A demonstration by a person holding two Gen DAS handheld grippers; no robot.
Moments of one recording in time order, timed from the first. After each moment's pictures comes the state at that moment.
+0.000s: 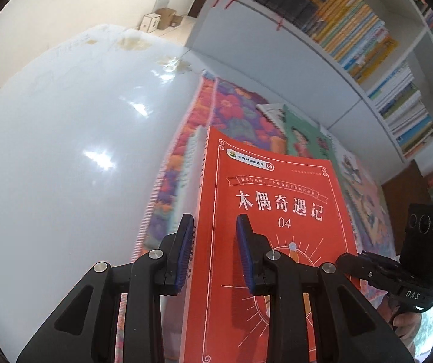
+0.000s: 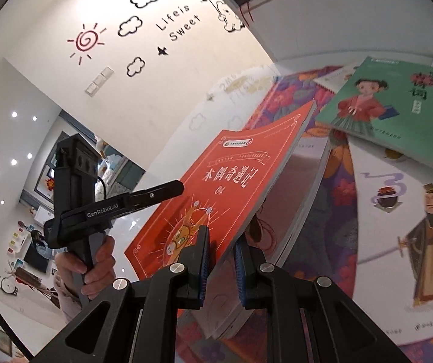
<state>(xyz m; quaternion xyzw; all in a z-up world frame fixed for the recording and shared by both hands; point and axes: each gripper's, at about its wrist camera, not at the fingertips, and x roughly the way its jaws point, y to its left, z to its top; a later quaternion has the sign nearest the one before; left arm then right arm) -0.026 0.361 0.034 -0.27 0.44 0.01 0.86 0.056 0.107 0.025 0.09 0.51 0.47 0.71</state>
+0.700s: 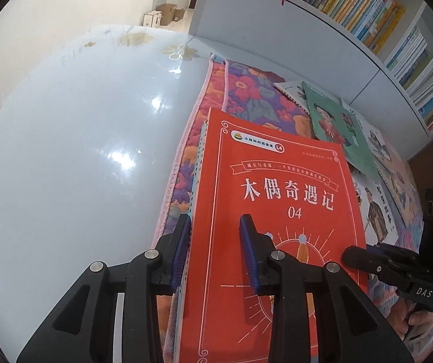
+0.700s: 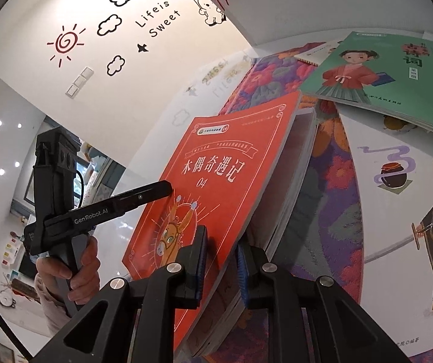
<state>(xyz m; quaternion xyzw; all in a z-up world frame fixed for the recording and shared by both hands) -0.013 0.352 0.022 -0.20 0.47 0.04 0.86 0.057 0.115 -0.004 0.10 0.53 0.44 0.72</state>
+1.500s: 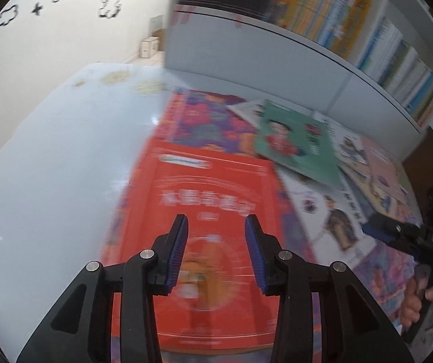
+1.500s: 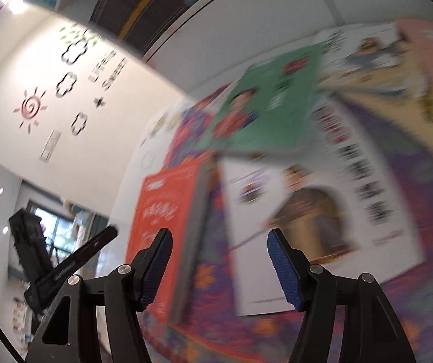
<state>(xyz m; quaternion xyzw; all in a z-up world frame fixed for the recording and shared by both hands) -0.019 0.260 0.080 -0.16 0.43 0.05 0.89 0.083 -0.018 0.037 0.19 0.53 0.31 0.77</state>
